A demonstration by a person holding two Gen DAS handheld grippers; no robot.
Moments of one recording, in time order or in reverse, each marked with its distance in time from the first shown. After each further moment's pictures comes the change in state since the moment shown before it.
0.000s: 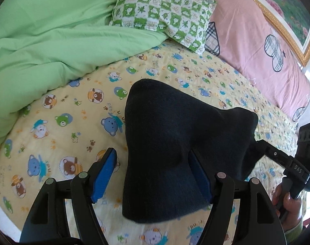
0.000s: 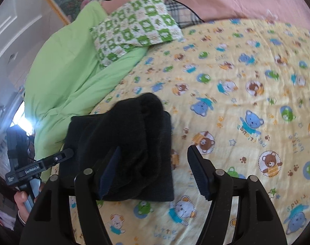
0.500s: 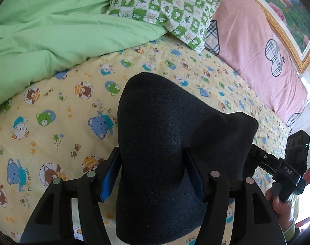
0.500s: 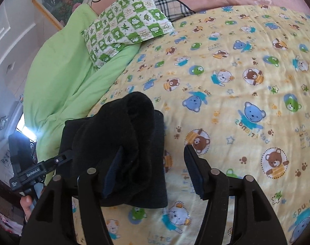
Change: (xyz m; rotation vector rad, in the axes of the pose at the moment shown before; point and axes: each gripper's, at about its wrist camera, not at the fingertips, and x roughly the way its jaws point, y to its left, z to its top) left arm 0.036 0.010 0.009 -0.053 0.034 -0.076; right arm 0.020 -0.026 -0.002 0.096 0.023 0.025
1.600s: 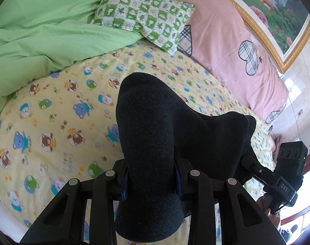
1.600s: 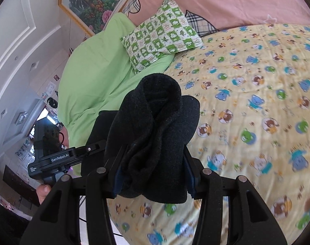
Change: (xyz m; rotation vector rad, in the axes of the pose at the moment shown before) left arm -0.070 -0.038 -0.021 0.003 0.012 -0.114; right arm -0.082 0.057 -0.046 -0.052 -0.053 0.145
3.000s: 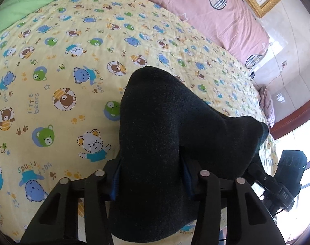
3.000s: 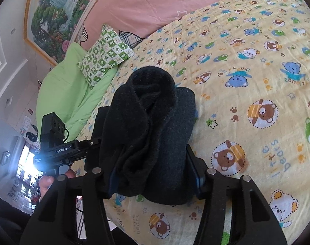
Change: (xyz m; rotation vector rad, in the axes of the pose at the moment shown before) left arm 0.095 -0.121 -0.090 0.175 0.287 -0.156; right arm -0.143 -0.089 -0.115 0.242 -0.128 -0.202
